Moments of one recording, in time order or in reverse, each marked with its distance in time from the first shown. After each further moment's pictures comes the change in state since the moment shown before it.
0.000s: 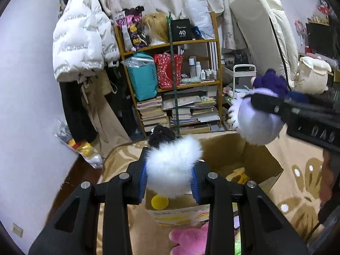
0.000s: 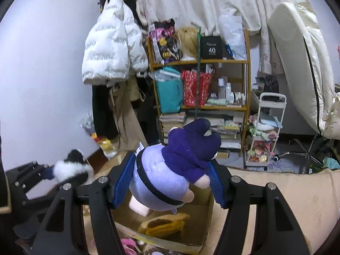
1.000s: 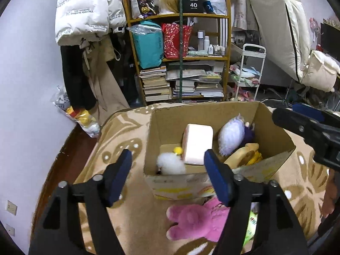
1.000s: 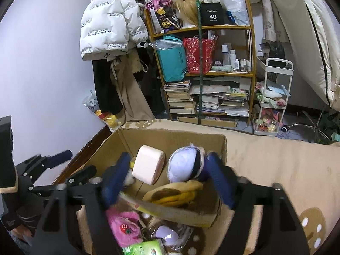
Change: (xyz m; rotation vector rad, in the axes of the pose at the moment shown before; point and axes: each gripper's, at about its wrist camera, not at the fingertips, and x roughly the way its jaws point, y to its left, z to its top) left arm 0.024 0.012 -0.035 -0.075 0.176 0.018; right arm 0.014 -0.013 -0.047 0.048 0.164 0.059
